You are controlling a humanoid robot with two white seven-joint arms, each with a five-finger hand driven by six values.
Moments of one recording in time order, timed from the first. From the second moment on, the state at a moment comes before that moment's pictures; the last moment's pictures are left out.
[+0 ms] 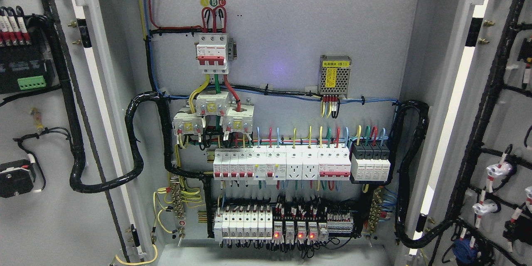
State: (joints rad) left arm 0.00 0.02 0.13 -0.54 -0.22 -0.77 -0.12; right arm 0.34 -0.19 0.20 -0.93 -0.51 -0.52 0.56
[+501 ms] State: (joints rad) left arm -0.01 -0.02 0.20 -0.14 -0.10 -0.13 -0.12; right arm 0.19 -0.08 0.29 -0.38 -0.34 0.02 0.19
